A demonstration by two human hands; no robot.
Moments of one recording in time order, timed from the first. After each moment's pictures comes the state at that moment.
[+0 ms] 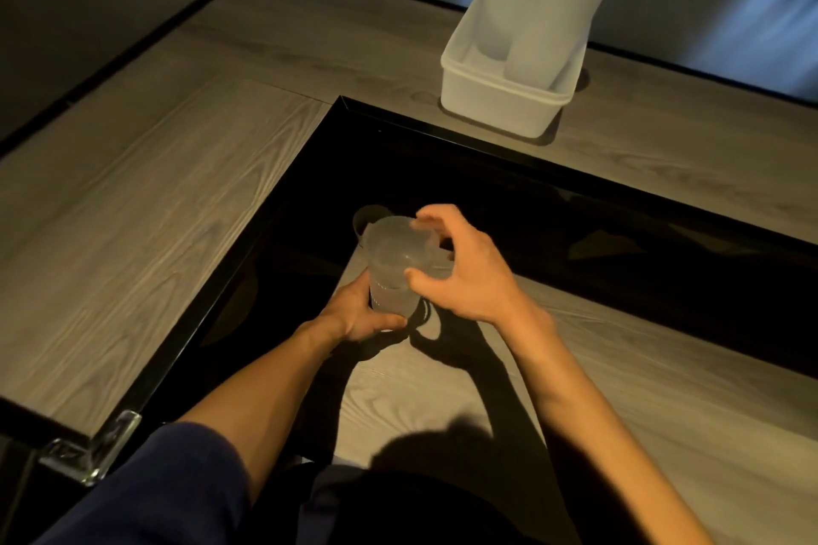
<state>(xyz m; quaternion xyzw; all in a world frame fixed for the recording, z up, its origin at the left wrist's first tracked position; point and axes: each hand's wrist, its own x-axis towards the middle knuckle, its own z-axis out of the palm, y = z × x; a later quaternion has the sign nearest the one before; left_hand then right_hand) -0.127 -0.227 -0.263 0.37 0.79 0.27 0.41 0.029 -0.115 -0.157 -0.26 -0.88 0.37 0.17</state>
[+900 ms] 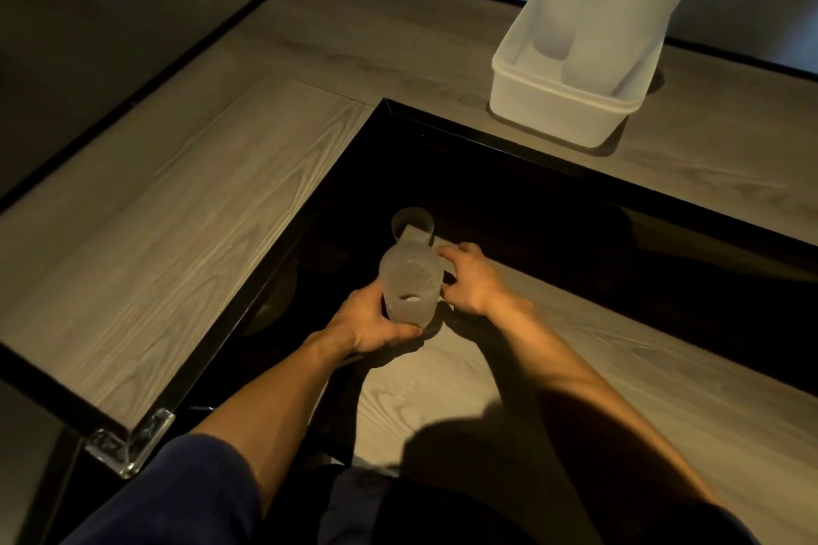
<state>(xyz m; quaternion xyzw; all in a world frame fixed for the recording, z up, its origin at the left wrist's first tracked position) -0.152 -0.246 -0.270 0.35 0.81 0.27 0.40 -0.030 -0.082 -0.260 -0.38 -0.86 0.33 -0.07</state>
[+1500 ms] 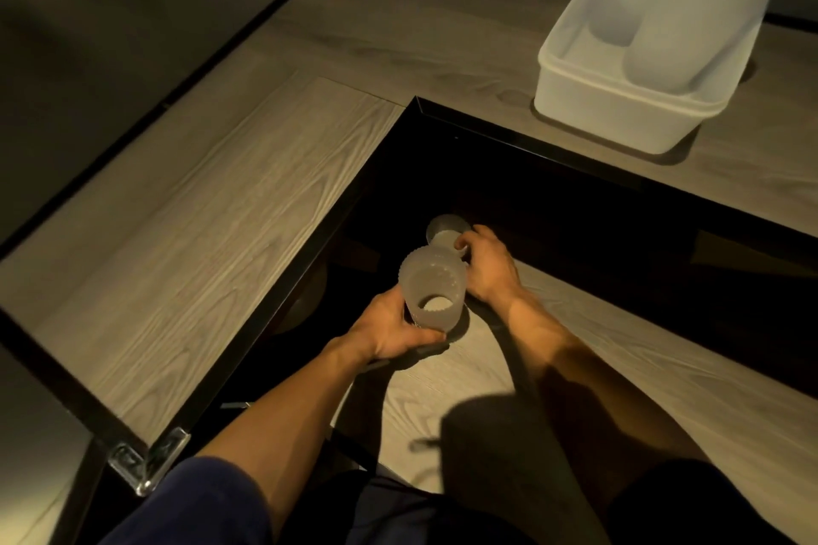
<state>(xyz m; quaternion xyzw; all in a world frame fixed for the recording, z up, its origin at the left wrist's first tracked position) -0.160 -0.245 -0.271 0.31 0.81 0.26 0.42 -0.075 -0.063 -0.294 -0.37 -0.86 0.35 0.01</state>
